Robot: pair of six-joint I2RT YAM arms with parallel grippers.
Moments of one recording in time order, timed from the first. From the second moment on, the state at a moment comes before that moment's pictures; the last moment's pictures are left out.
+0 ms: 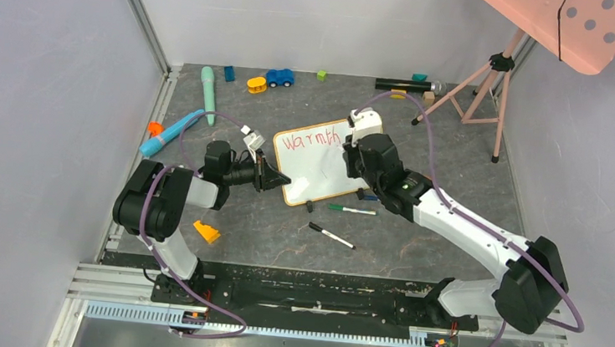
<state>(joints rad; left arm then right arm) -0.17 1.70 0.50 0.88 0.97 -0.27 0.75 1.32 0.99 -0.12 0.37 0.17</state>
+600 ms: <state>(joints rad) -0.17 1.70 0.50 0.88 0.97 -0.27 0.96 1.49 1.14 -0.14 0.29 0.03</state>
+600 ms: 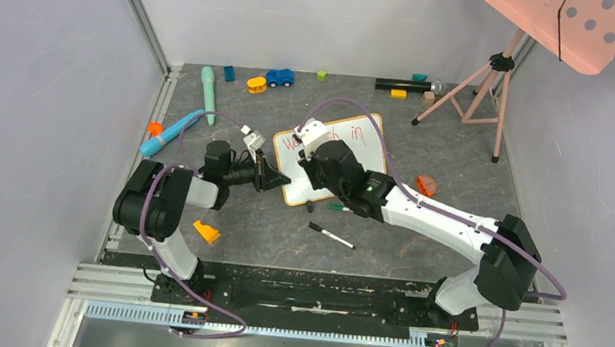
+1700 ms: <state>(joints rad) -0.17 1.70 0.50 0.88 0.97 -0.27 0.97 1.60 1.18 -0.15 0.31 -0.02</state>
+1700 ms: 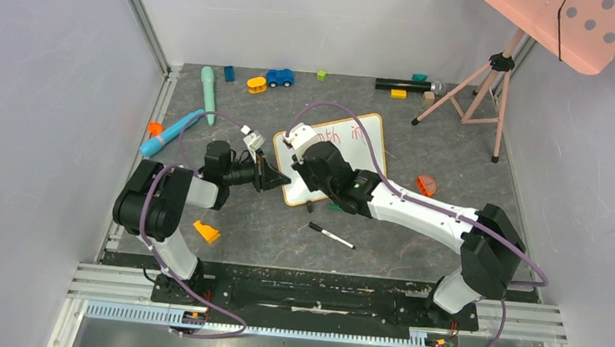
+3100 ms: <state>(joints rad) -0.17 1.70 0.50 0.88 0.97 -0.27 0.98 1.62 1.20 -0.18 0.41 -0.03</state>
